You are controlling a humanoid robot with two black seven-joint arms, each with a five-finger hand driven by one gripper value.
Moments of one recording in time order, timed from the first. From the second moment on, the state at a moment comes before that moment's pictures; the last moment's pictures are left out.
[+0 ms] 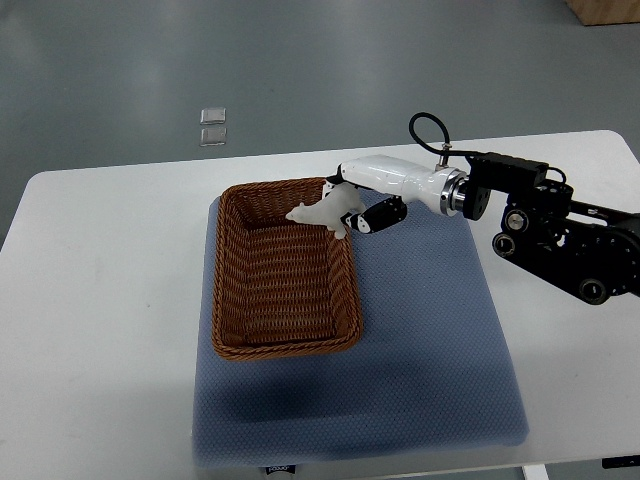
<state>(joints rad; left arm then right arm) 0.01 0.00 -0.16 -0.15 0.04 -0.01 0.04 0.89 -0.35 0.46 1.17 -1.61 0.13 0.22</state>
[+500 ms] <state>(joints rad) 0.01 0.00 -0.16 -0.15 0.04 -0.01 0.04 0.90 -0.29 0.35 1.17 -1.71 0.14 0.22</state>
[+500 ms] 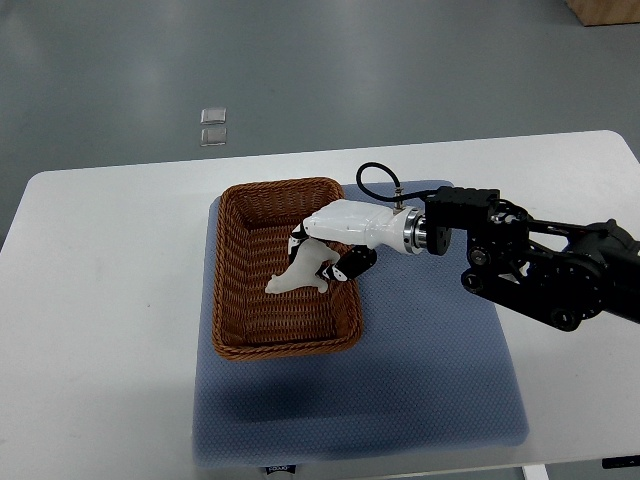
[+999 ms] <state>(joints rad) 0.01 0.00 -0.16 -0.15 0.04 -0.01 0.04 0.90 -0.30 0.46 1.15 -1.69 0.13 0.21</state>
